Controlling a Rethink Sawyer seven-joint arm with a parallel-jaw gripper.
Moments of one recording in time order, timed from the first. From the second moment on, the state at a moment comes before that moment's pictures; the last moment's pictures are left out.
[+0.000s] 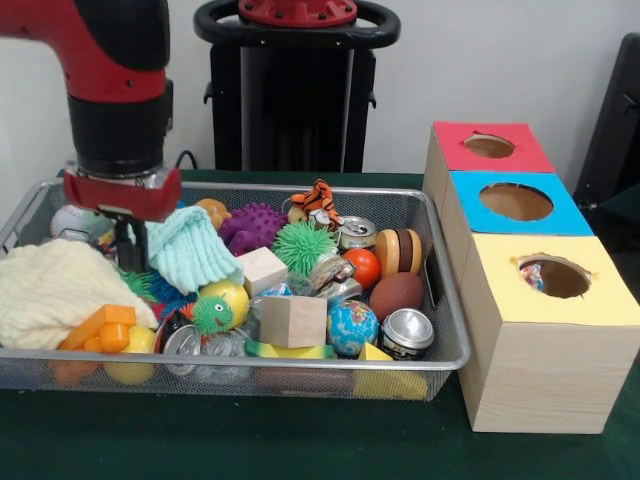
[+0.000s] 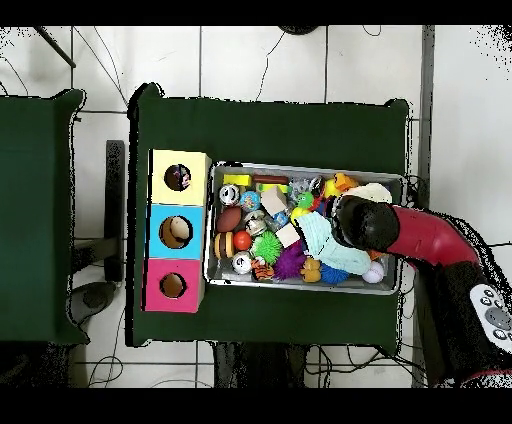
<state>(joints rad) -0.68 -0.58 0.23 1.54 -0.39 0.54 1.75</state>
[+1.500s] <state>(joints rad) -0.79 -0.61 0.15 1.68 -0.41 0.53 1.75</state>
